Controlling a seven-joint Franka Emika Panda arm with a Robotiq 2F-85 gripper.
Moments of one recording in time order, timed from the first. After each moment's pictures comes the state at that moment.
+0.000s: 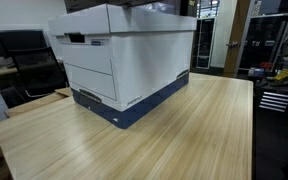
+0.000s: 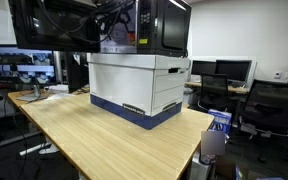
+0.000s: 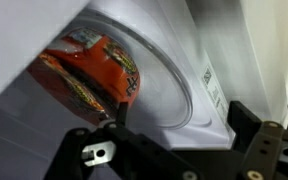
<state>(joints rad) 0.14 -0.36 -0.35 -2.20 0.68 2.54 -1.72</state>
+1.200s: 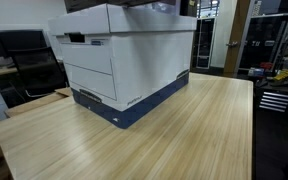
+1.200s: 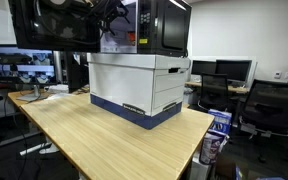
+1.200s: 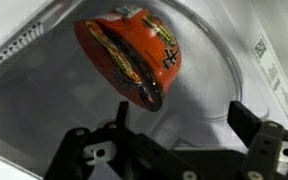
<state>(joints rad) 0.16 -0.36 -0.22 -2.29 0.64 3.00 -1.53</state>
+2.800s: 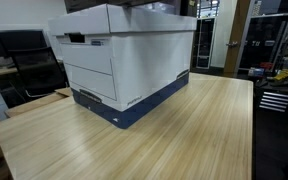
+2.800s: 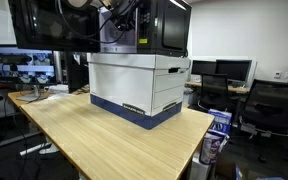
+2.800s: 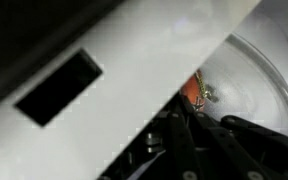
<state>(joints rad) 0.59 -0.27 -0.71 -2.13 0.78 2.98 -1.88</state>
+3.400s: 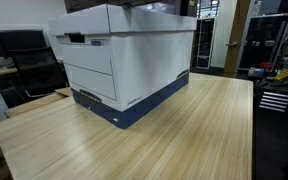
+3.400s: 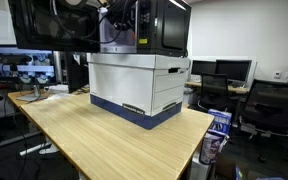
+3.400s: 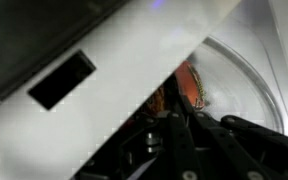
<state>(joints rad) 0.44 -0.30 -0.58 -2.19 0.61 2.98 -1.70</state>
